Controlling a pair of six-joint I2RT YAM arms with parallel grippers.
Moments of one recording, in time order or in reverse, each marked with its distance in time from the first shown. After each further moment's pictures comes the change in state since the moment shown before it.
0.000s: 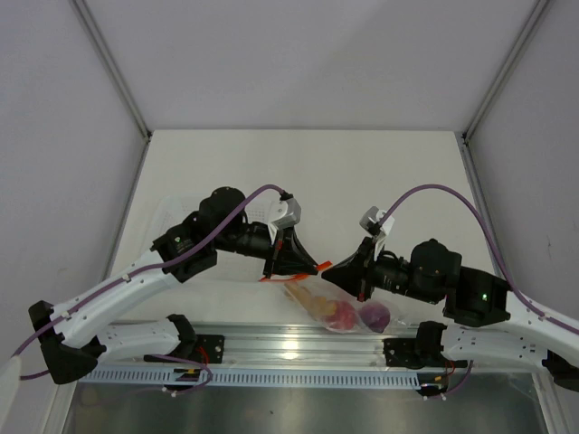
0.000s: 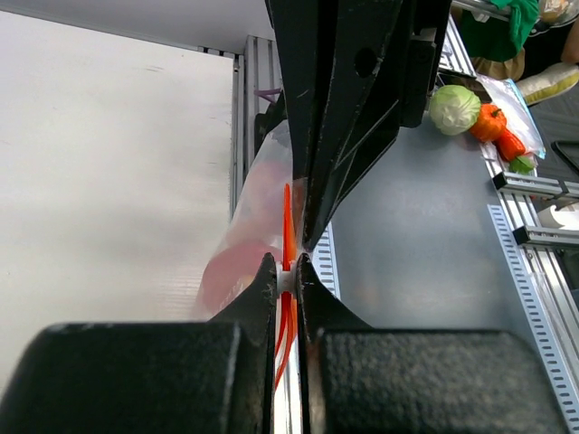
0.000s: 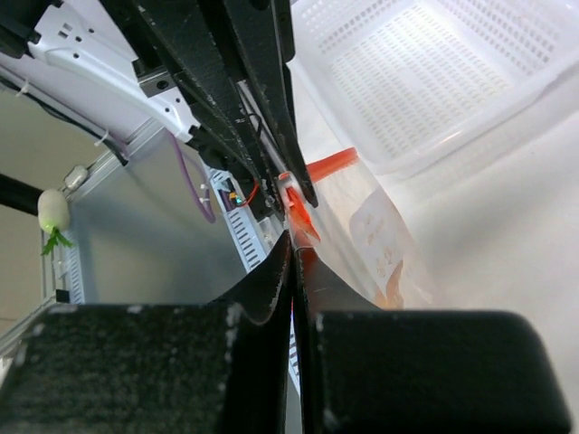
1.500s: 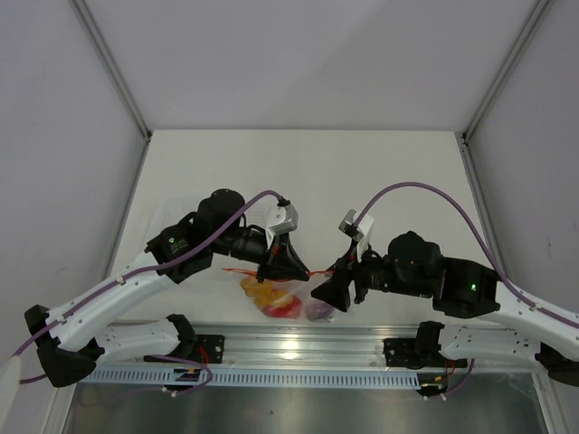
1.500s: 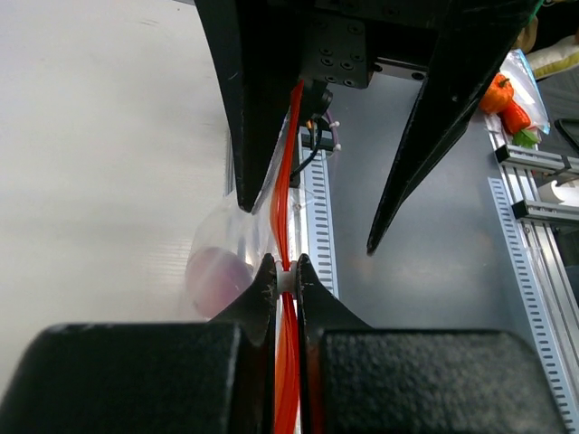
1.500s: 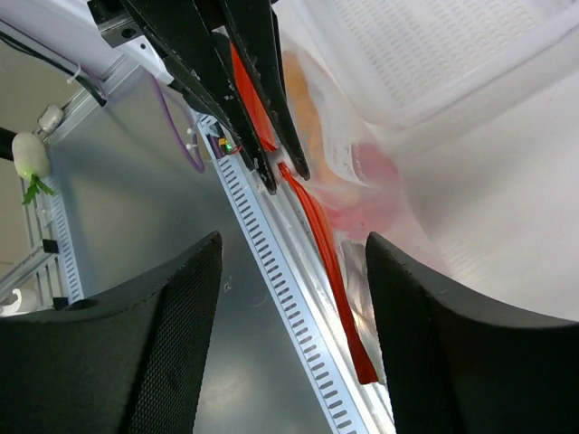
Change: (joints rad) left arm 0.012 -0.022 0.009 -0.132 0.001 0.051; right arm 0.004 0.116 0.105 -0.164 -0.055 -0.019
